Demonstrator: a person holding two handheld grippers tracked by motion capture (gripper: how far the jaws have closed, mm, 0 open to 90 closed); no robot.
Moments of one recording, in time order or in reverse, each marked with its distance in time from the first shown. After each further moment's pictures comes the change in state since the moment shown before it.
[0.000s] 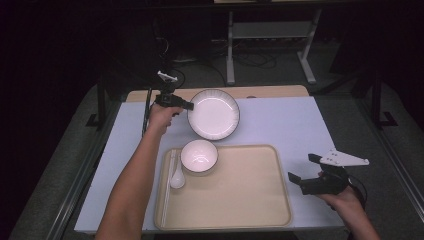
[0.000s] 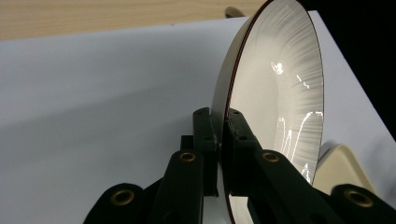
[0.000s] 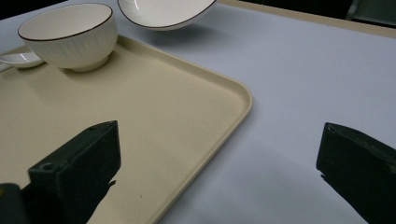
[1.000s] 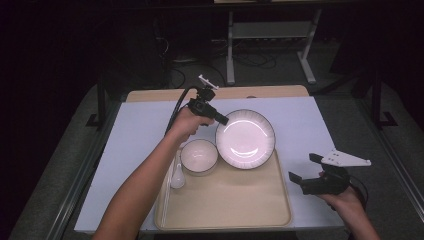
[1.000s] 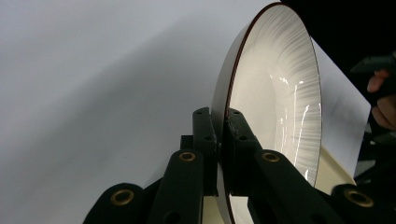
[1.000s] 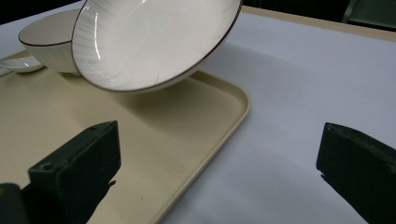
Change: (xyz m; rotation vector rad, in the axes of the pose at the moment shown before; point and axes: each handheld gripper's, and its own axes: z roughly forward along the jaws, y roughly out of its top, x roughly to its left) left arm -0.115 -0.017 0.035 0.246 -0.178 0.282; right arm 0.001 0.001 -0.002 -0.012 -0.007 0.006
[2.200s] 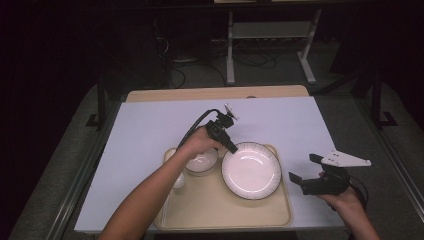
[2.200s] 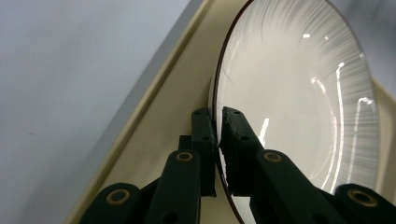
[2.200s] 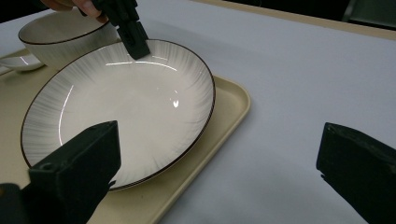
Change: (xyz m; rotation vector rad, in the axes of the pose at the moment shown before) left arm -0.017 -0.028 0.070 0.276 -0.001 0.145; right arm 0.000 -0.001 0.000 0.004 0.001 0.000
